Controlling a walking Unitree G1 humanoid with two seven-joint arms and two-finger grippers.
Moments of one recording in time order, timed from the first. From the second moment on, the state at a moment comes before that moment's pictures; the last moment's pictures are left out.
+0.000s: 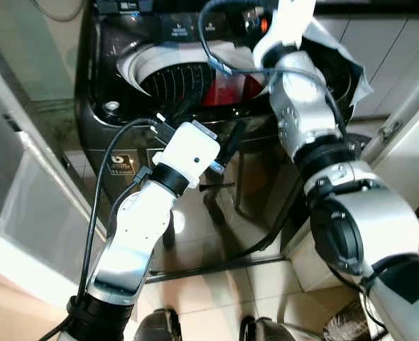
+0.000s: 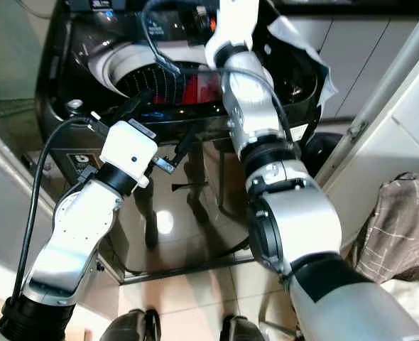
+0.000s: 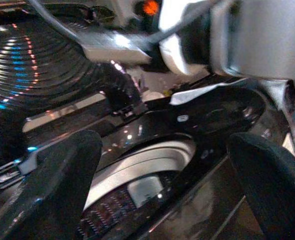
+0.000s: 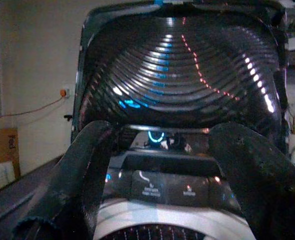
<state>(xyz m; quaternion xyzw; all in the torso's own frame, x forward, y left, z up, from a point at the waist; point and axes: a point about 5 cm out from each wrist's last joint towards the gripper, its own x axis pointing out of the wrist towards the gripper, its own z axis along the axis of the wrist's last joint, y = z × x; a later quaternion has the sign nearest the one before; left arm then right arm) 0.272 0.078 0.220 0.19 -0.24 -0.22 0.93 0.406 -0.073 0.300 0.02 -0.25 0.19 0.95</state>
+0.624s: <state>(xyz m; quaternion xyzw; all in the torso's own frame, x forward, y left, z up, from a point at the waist) 0.285 0.131 0.160 0.12 -0.09 -0.04 0.99 0.302 -0.156 0.126 -0.01 -0.06 0.11 0.99</state>
